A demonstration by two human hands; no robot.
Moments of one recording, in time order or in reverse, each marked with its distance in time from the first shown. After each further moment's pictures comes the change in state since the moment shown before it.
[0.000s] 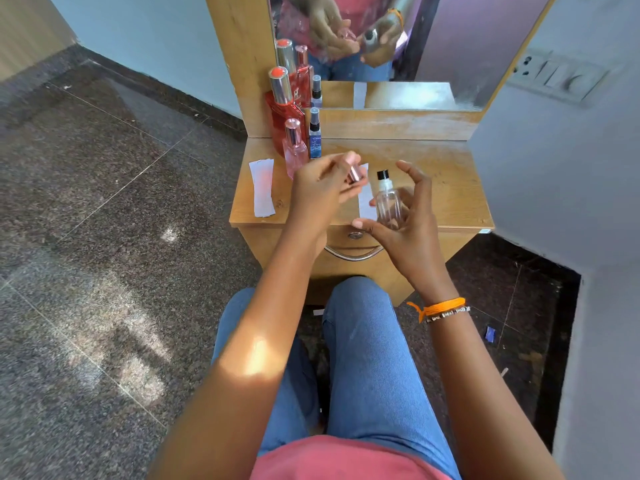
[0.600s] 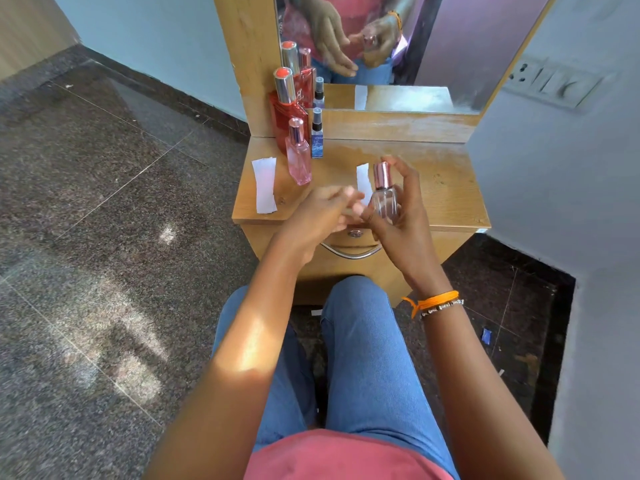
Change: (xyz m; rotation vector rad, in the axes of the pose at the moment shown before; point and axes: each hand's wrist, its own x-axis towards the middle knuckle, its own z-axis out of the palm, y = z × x) left_hand -0.016 -0.004 -0.015 0.259 -0.251 -0.242; right_hand 0.000 -0.003 0.006 0.078 -0.065 -0.046
